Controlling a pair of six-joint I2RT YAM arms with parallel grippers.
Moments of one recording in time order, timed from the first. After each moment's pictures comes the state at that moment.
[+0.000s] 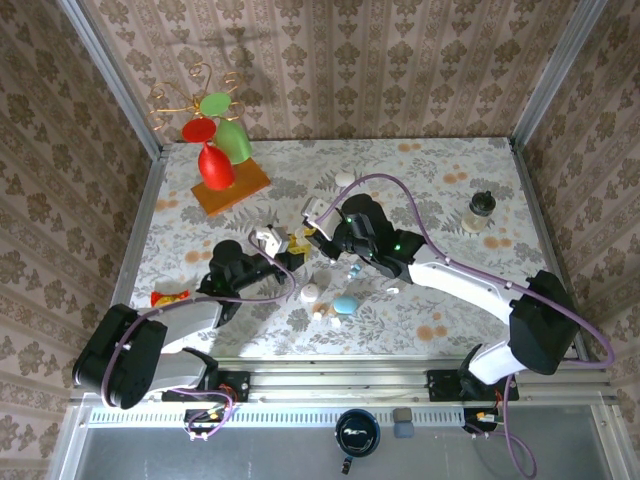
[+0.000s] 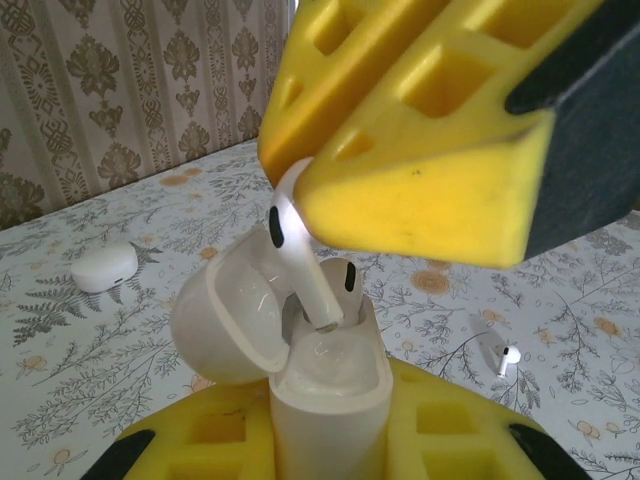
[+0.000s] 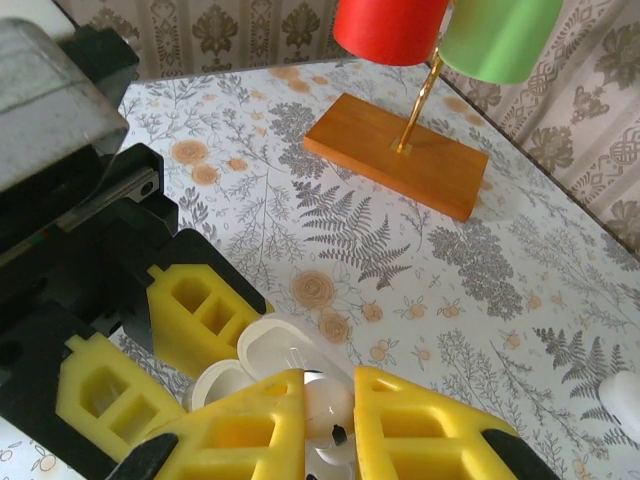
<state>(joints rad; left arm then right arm) -0.52 1.26 0.33 0.84 0.58 0.01 0.79 1.48 1.08 -0.03 -0.10 -0.29</state>
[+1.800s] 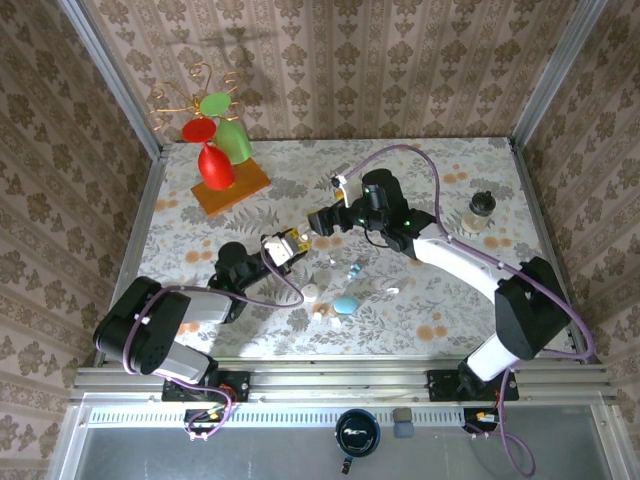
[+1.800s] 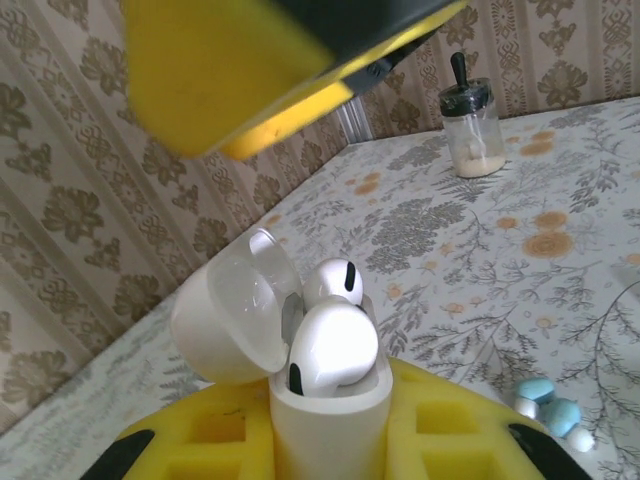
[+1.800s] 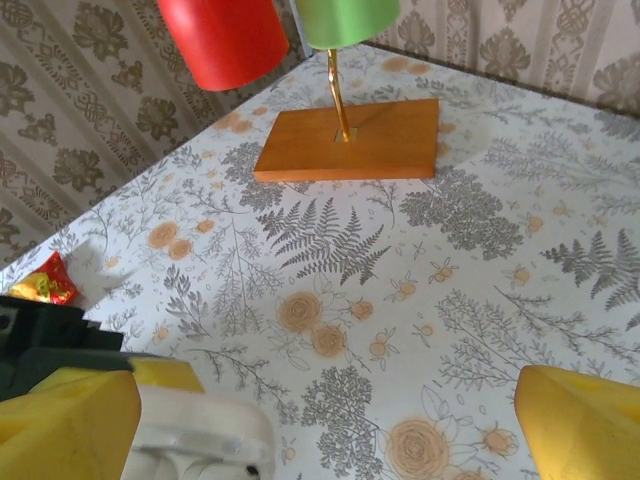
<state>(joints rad) -0.52 1.46 0.33 1.13 0.50 0.40 0.59 1.59 1.16 0.00 -0.27 0.13</state>
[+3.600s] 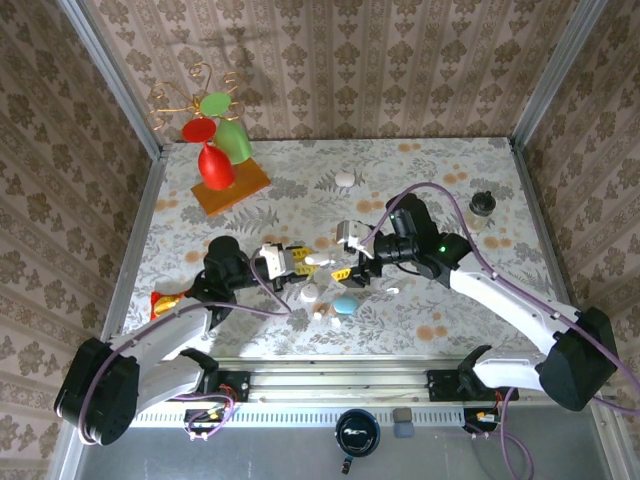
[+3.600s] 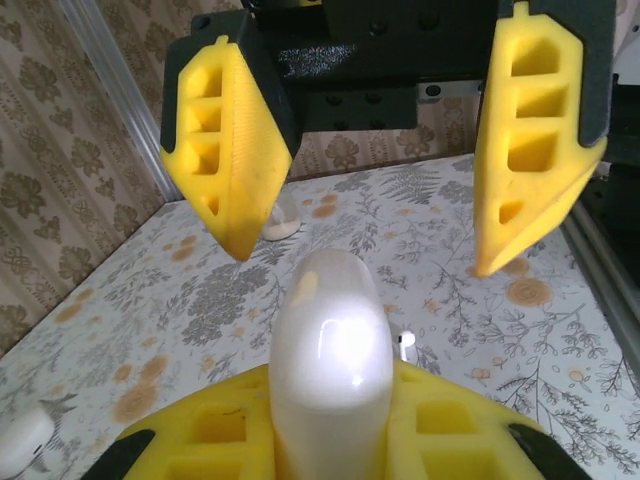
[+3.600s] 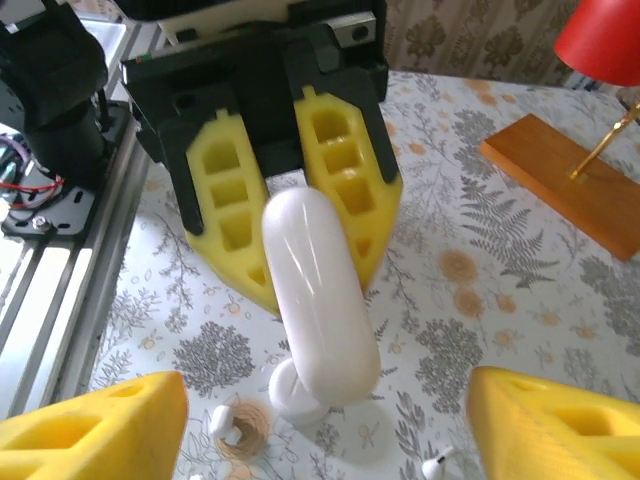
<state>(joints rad) -0.55 1.07 0.41 0.54 0.87 0.37 0.63 1.25 0.97 -0.30 -0.62 -0.60</state>
